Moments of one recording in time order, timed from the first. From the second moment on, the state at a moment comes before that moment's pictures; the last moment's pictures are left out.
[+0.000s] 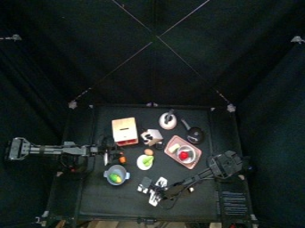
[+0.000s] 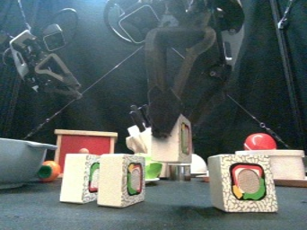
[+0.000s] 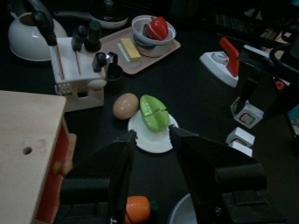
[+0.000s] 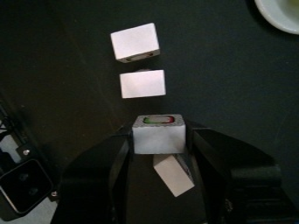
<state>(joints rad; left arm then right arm) 0.11 -0.72 1.20 -0.01 -0.11 -0.16 0.41 0.34 0.14 -0.38 0.75 1.16</state>
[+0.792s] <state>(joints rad) 0.11 -0.72 1.20 -0.01 -0.11 -0.16 0.42 0.42 0.08 -0.38 0.75 1.15</state>
